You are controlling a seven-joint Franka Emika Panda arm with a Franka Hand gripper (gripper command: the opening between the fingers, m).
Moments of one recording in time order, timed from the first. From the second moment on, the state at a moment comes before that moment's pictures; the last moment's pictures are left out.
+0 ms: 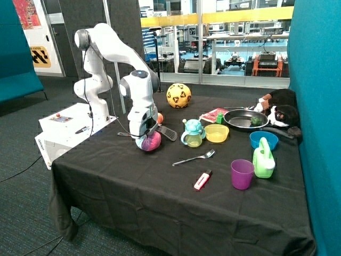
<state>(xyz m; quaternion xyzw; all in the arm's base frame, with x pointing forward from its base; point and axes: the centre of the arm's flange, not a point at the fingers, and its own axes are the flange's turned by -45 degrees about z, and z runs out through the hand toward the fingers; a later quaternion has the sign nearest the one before) 0.547 -0.262 0.332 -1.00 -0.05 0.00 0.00</state>
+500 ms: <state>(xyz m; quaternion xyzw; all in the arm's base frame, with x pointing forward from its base) 0.538 -0.255 0.352 -1.00 -0.07 0.00 0.00</state>
